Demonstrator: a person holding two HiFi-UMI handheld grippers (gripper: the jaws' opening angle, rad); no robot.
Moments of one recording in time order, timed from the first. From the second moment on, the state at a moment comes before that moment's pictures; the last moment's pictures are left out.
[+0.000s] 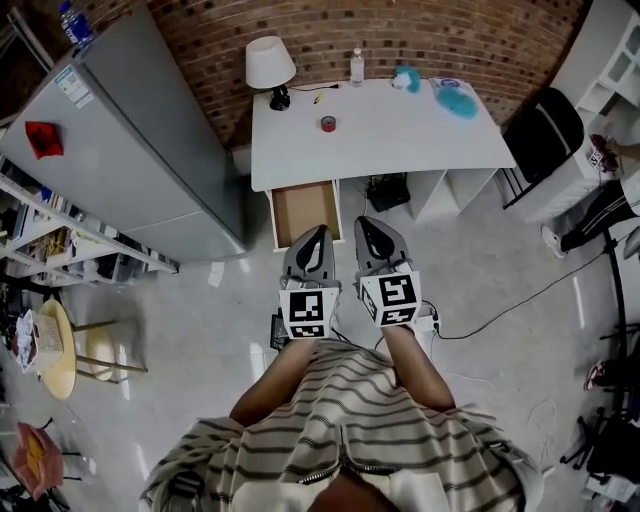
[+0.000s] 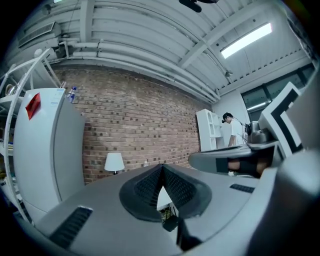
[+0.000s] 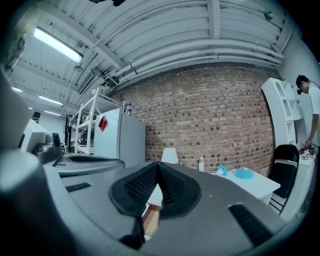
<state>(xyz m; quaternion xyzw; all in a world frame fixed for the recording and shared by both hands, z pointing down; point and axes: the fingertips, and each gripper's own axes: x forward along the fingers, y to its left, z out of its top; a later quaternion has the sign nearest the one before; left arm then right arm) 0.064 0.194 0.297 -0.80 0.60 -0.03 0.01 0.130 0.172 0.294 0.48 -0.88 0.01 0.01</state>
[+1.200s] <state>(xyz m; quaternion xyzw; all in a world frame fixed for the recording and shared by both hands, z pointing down) 0.026 -0.007 0.300 -0.82 0.57 -0.04 -0.03 0.082 -0.029 0.281 0.49 -0.87 0.02 0.05</state>
